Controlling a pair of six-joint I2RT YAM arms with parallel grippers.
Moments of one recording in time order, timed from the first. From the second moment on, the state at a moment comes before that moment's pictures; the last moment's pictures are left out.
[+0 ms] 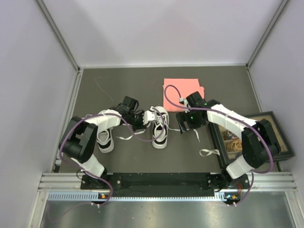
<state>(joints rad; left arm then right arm) -0.44 1.64 0.90 -0.30 0.60 0.90 0.51 1.54 1.02 -0.68 -0.12 0.11</state>
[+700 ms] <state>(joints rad) -0.48 1.32 0.82 -0.12 0.77 0.67 0.51 1.66 1.01 -0.68 -0.05 0.19</state>
